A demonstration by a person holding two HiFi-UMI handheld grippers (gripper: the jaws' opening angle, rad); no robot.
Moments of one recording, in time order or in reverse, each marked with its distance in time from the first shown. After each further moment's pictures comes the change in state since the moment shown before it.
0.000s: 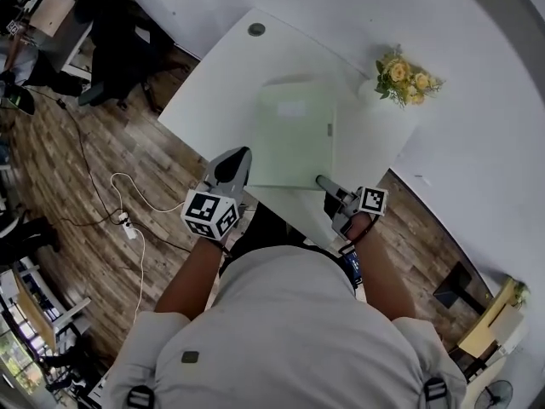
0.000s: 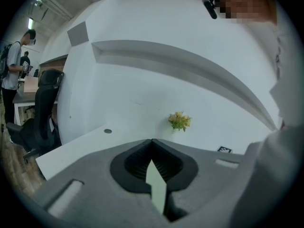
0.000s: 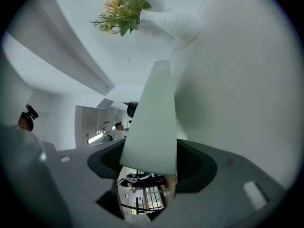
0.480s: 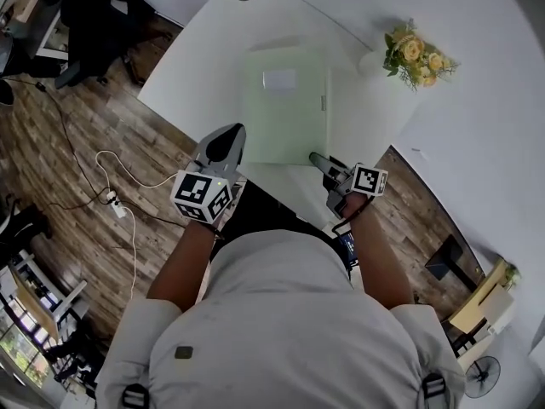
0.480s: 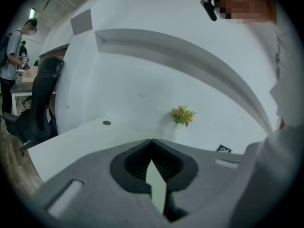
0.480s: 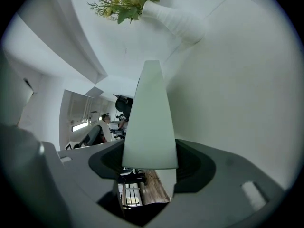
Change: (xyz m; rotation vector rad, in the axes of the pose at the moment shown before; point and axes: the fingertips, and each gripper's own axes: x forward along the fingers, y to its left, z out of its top) left arm 0.031 0.021 -0.031 -0.050 0.053 -0.028; right arm 0.010 -0.051 0.009 -0.102 0.032 -0.188
